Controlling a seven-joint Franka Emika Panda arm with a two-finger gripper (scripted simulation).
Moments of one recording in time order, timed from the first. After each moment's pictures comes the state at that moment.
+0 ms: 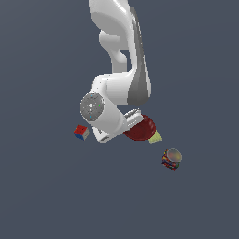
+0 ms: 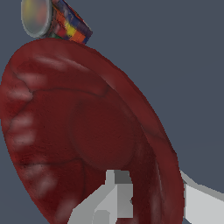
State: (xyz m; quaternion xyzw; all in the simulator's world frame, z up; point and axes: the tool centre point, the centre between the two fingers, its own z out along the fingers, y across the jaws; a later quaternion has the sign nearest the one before) arm -0.004 0.024 0.140 -0.95 -0.20 0.13 0.20
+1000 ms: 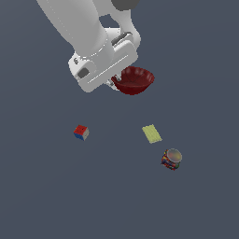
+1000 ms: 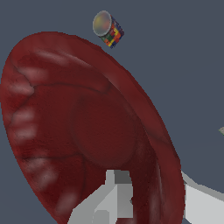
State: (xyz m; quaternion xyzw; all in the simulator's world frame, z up) arm -0.079 -0.017 0.350 -0.95 -0.20 0.13 0.20
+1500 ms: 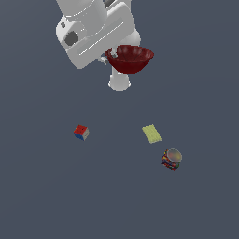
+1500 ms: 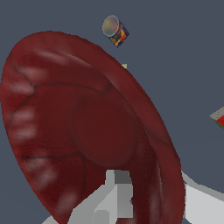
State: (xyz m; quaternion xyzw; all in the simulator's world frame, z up) arm -0.102 -0.031 0.421 -0.95 -0.20 0.13 0.20
